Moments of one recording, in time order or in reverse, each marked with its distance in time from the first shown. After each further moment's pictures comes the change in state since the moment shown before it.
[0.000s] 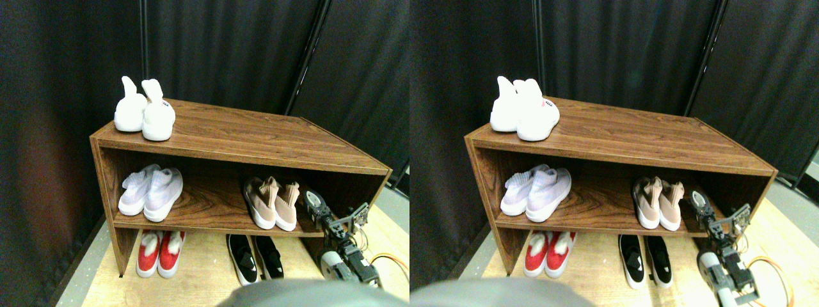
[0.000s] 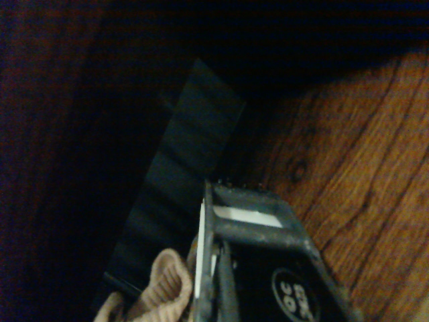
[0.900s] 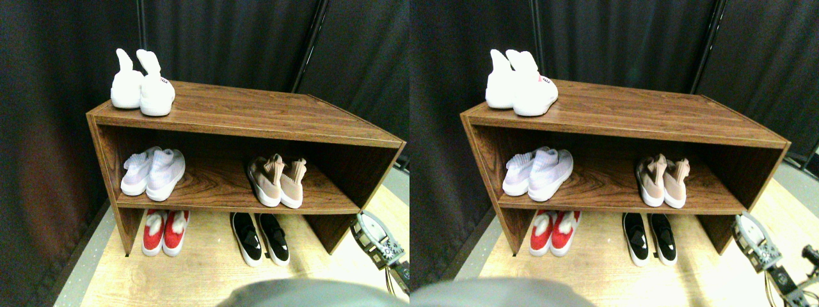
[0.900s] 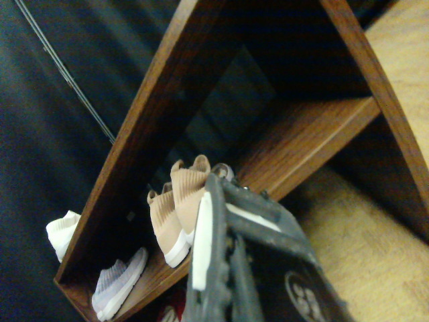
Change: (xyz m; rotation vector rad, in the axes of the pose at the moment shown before) right arm -0.105 -0.018 0.016 0.041 0.244 0.233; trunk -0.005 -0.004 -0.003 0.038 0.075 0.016
